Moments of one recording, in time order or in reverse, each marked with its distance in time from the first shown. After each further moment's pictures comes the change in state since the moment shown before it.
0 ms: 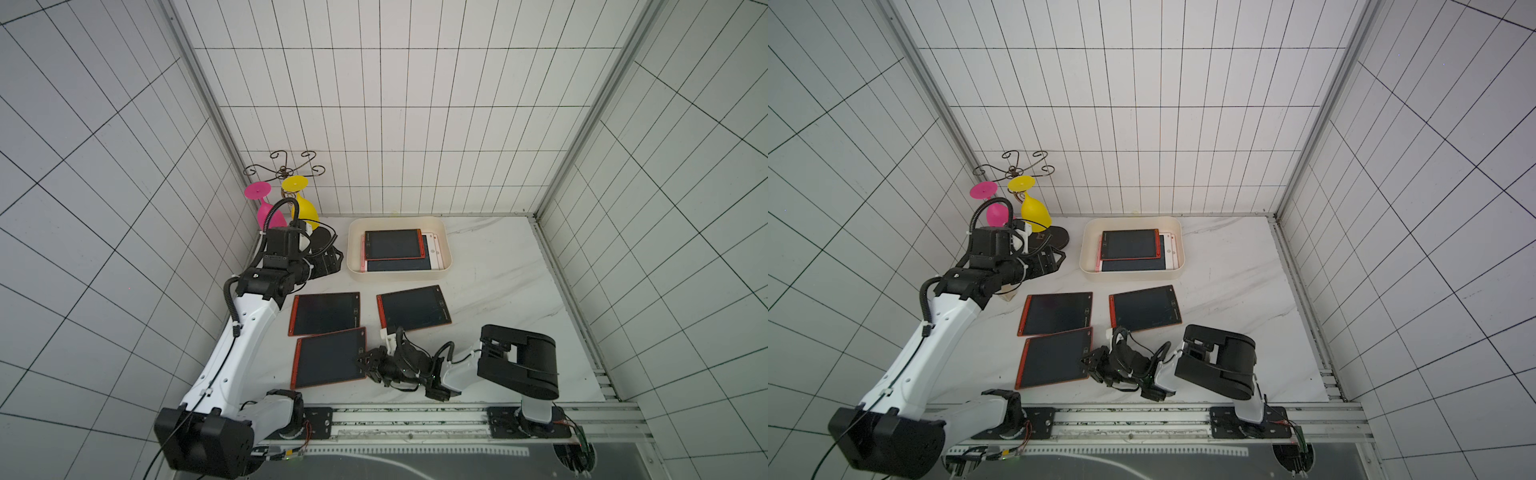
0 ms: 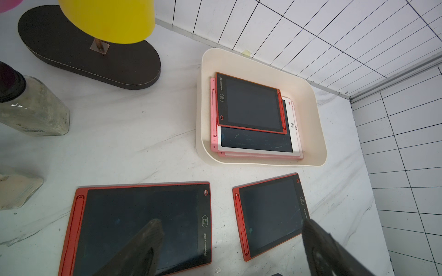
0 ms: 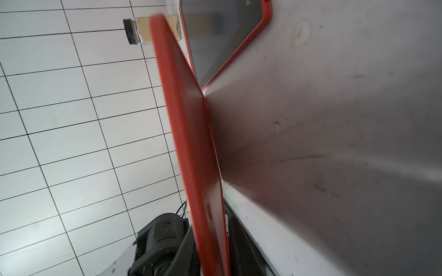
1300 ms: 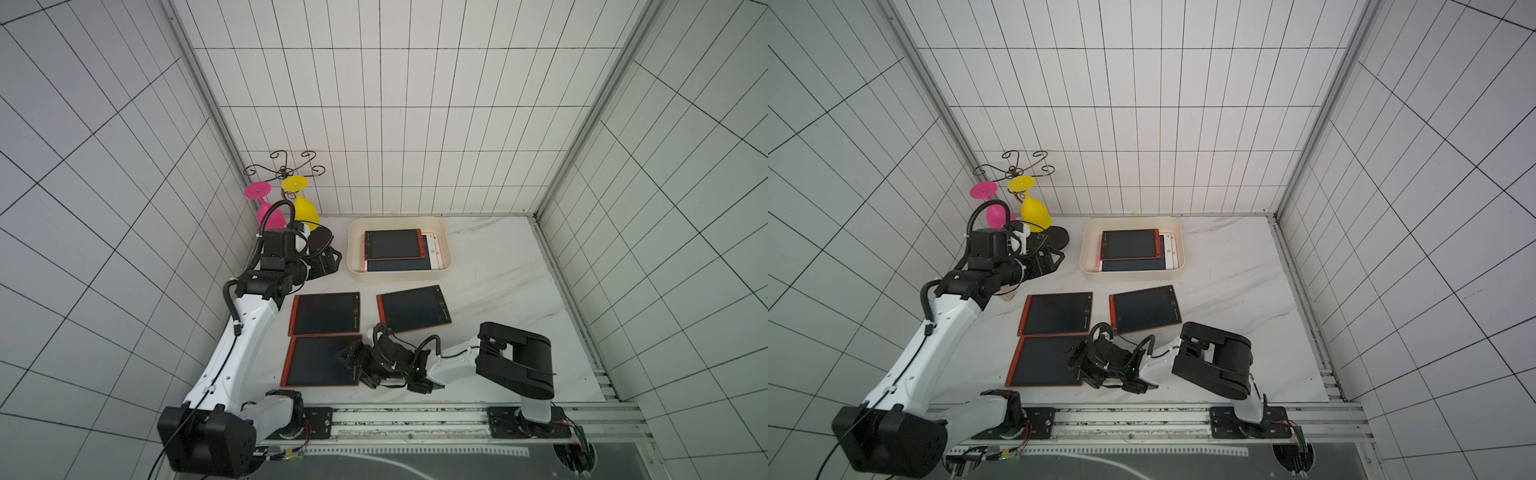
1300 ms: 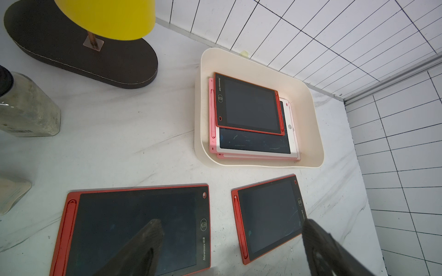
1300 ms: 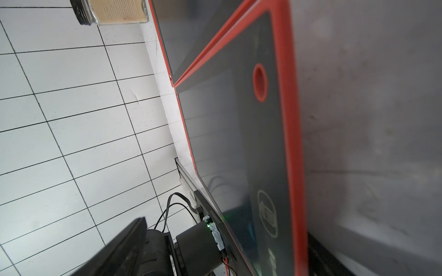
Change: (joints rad) left arm 0.041 0.000 -0.040 0.048 0.059 0.005; right arm 0.005 0.010 0.207 -0.363 -0.040 -0.028
